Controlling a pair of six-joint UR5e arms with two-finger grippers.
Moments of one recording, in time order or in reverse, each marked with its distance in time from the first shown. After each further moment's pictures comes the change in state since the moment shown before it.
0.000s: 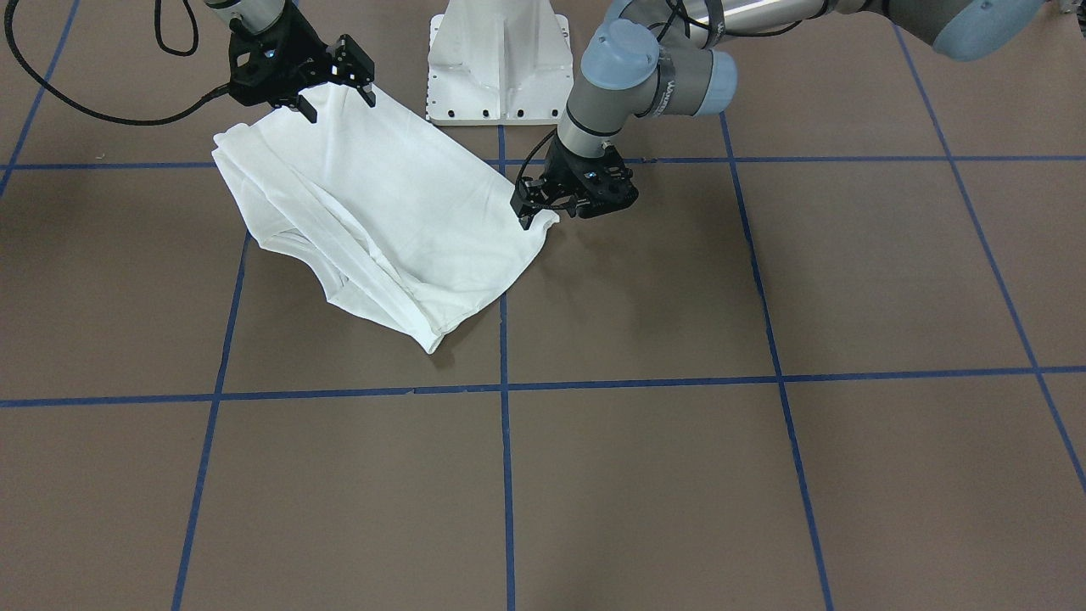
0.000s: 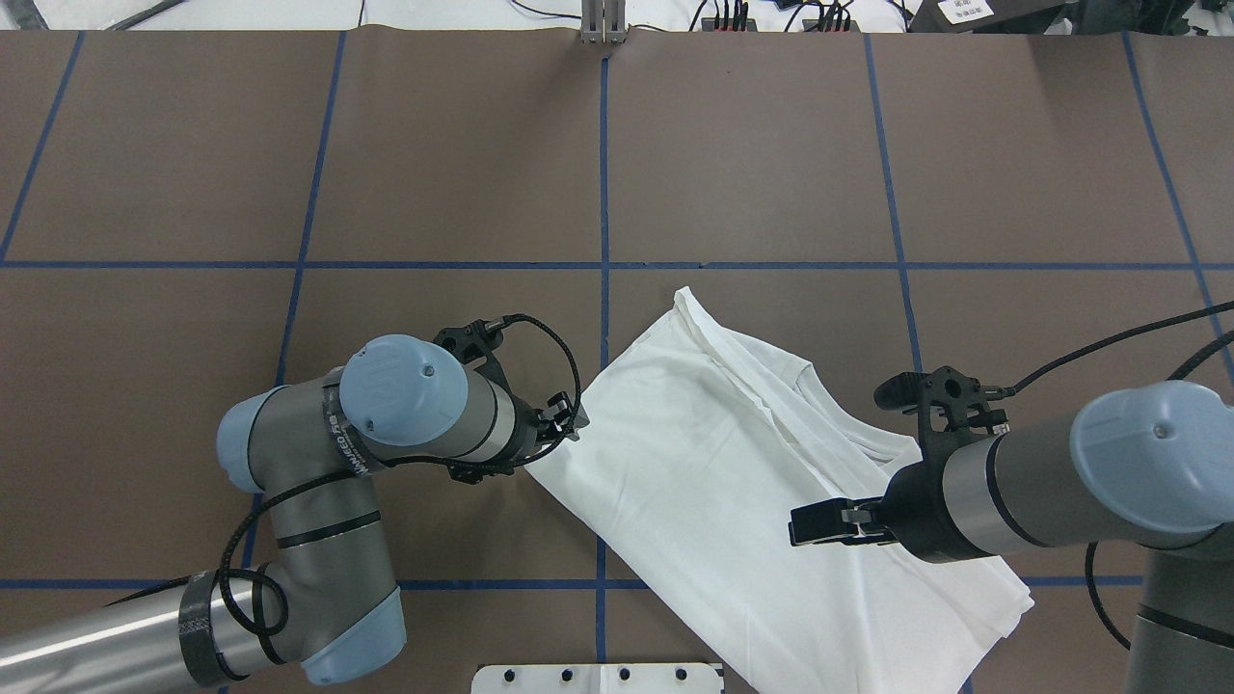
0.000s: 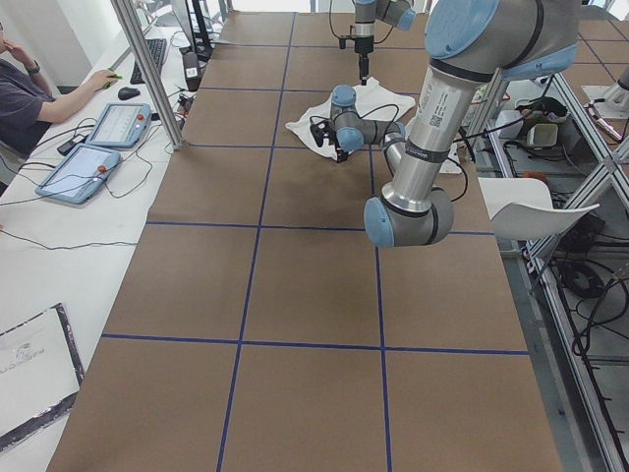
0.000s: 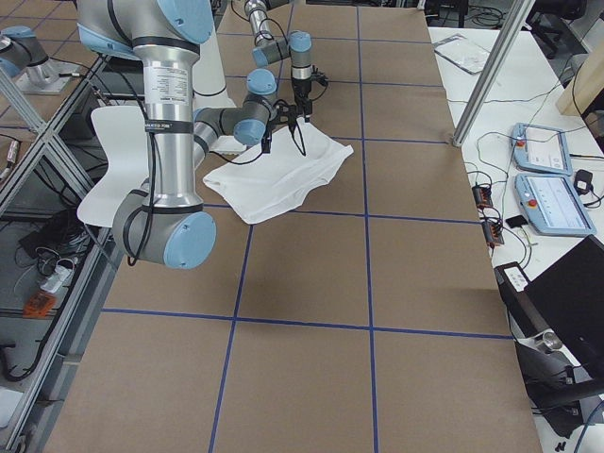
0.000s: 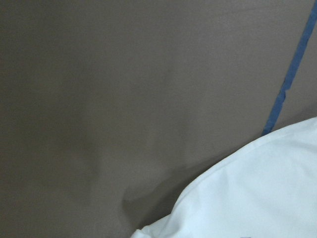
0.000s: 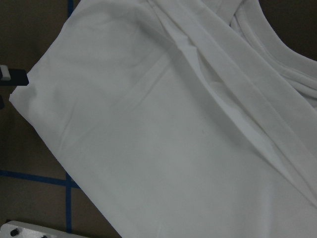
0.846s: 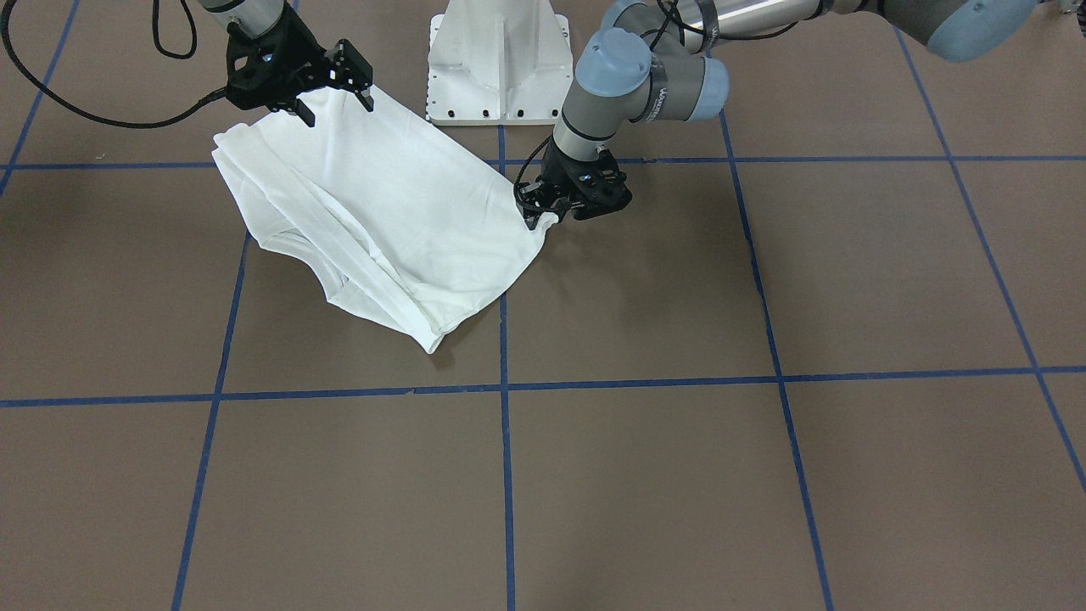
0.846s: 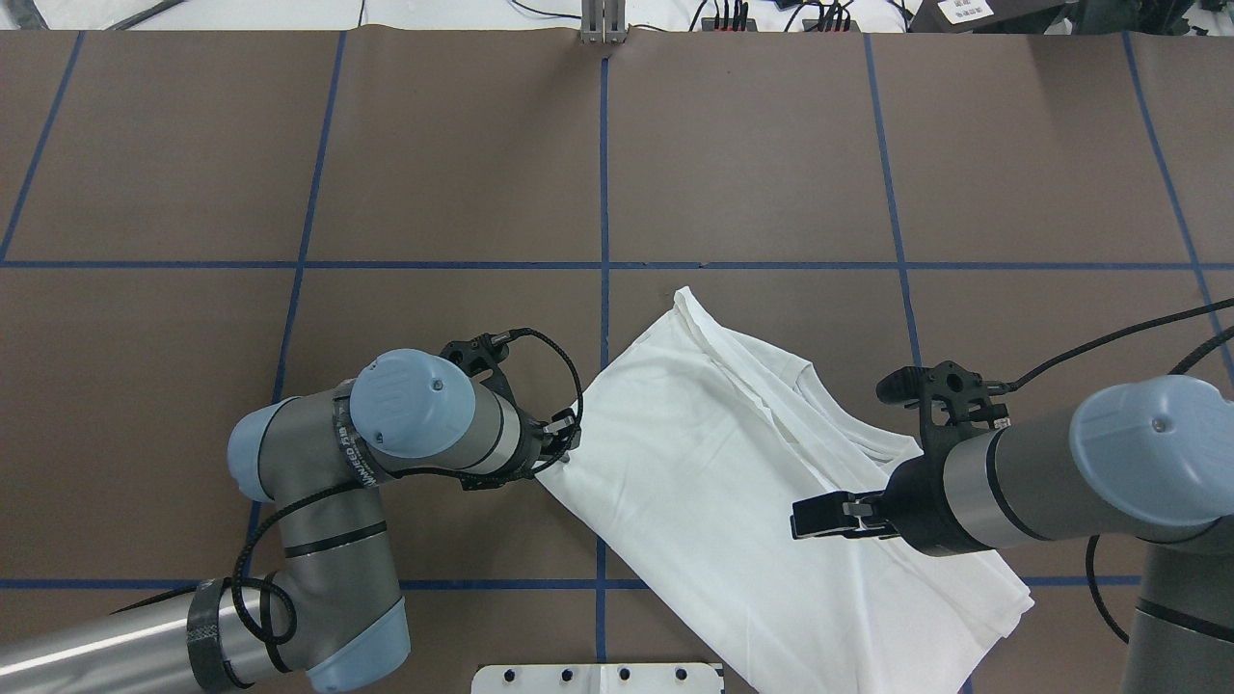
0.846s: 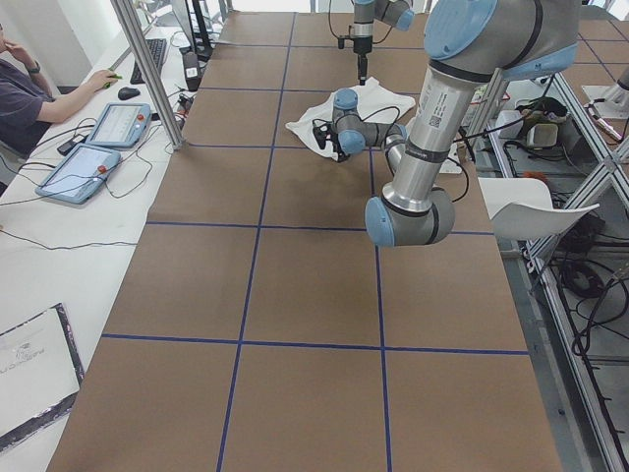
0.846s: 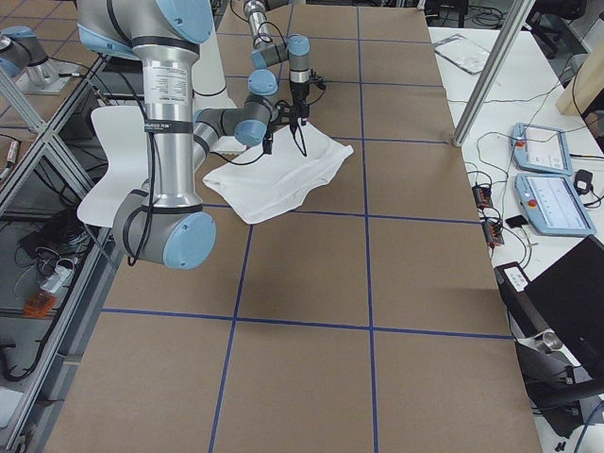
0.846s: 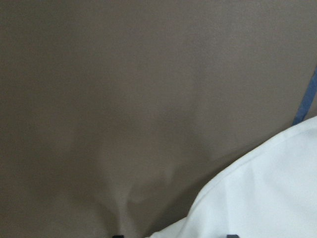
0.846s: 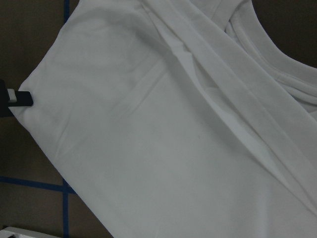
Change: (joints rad) left arm 0.013 0.002 0.003 -0.007 -0.004 0.000; right arm 0.010 -0.001 -0.005 0.000 0.000 0.000
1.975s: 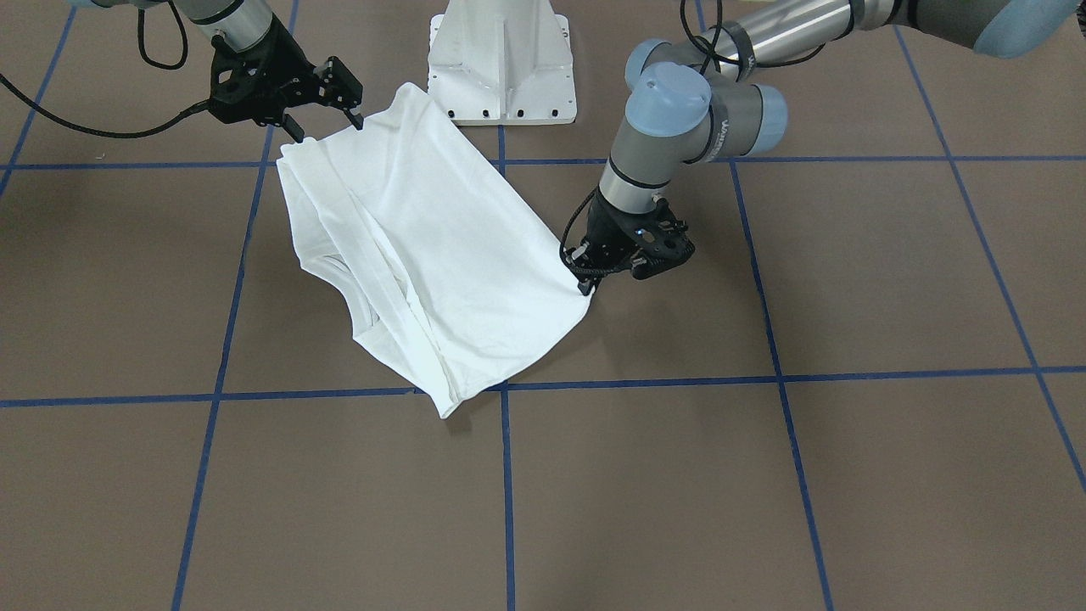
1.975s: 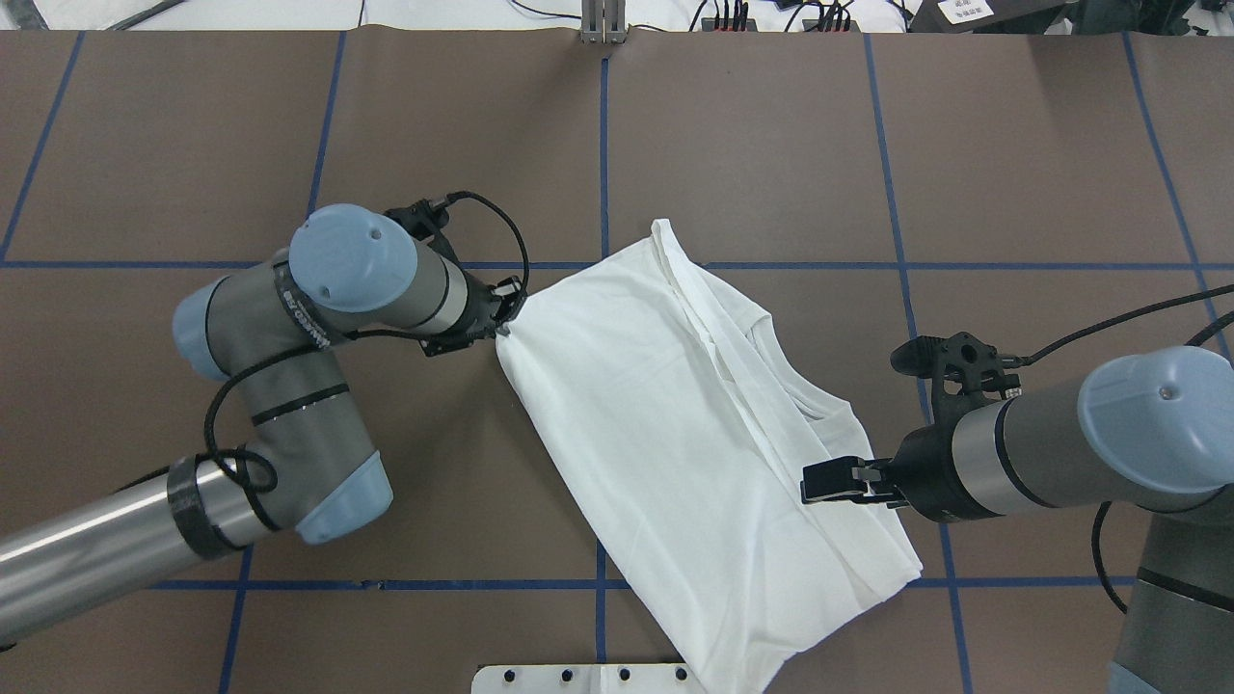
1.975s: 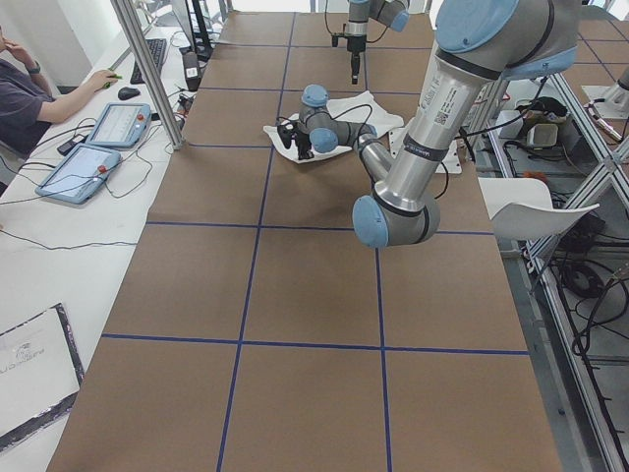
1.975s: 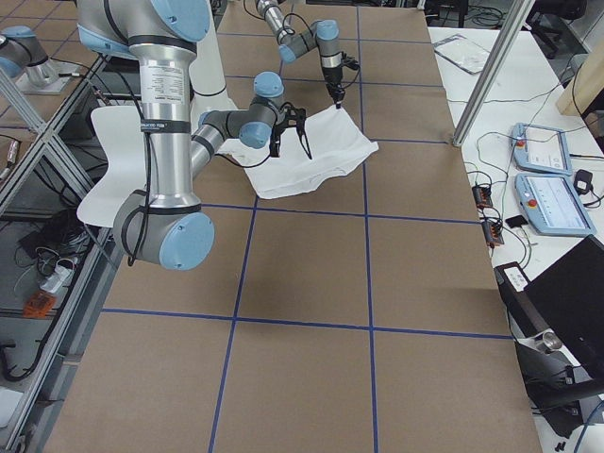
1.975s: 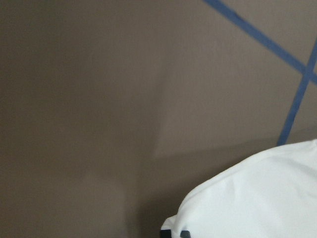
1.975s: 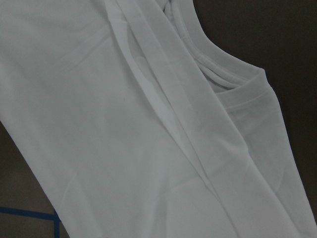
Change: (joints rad) left arm -0.241 -0.063 0.117 -0.013 0.006 0.086; right arm 0.054 0.007 -0.025 0.002 -0.001 0.000
